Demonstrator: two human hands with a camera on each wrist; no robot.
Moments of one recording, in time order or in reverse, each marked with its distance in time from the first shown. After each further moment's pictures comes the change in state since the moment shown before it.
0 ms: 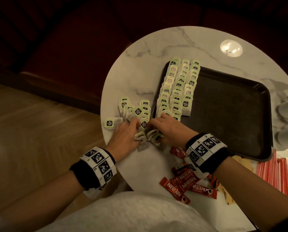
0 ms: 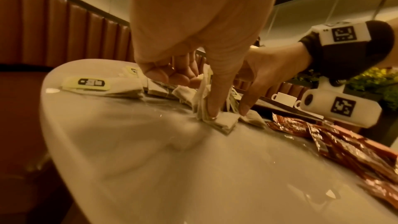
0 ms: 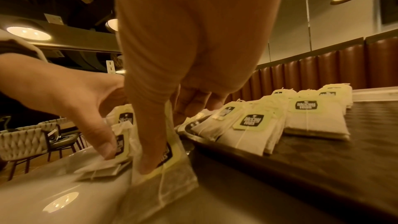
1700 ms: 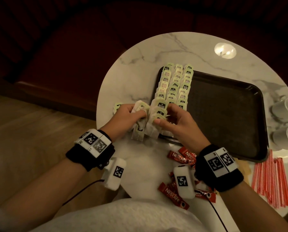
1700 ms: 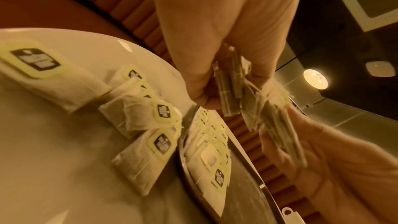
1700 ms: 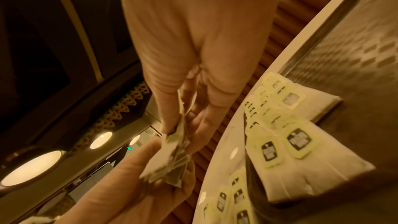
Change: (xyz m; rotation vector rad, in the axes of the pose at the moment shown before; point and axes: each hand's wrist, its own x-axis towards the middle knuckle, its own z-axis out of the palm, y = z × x) left_hand 0.044 0.041 -0.052 -0.845 -0.014 -0.176; right_hand -0.035 -0.020 -0.043 1.175 0.504 0.328
